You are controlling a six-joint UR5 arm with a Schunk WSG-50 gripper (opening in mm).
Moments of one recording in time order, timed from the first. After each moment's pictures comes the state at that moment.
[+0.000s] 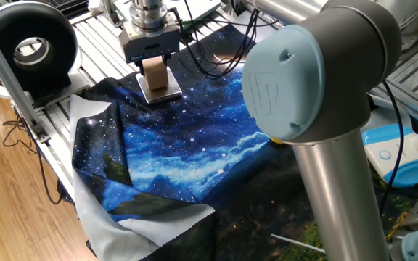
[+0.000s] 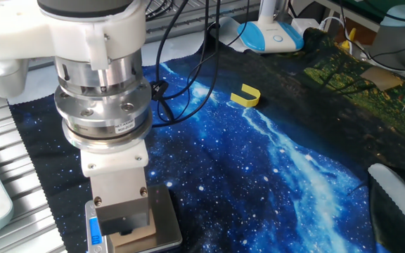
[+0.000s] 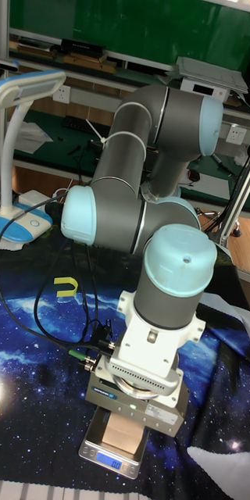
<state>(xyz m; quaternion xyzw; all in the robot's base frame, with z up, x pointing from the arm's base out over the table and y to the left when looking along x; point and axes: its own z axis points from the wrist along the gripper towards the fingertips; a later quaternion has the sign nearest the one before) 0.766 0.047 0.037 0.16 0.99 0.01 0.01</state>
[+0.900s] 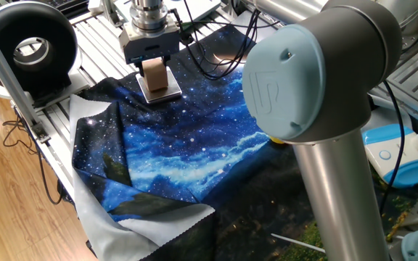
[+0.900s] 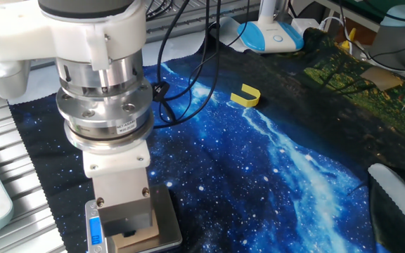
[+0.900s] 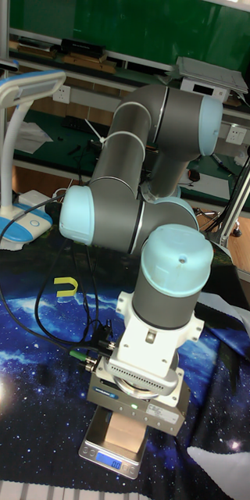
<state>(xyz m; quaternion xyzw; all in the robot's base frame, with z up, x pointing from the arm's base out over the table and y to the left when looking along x) 0.764 0.053 0.036 0.16 0.99 0.02 0.00</state>
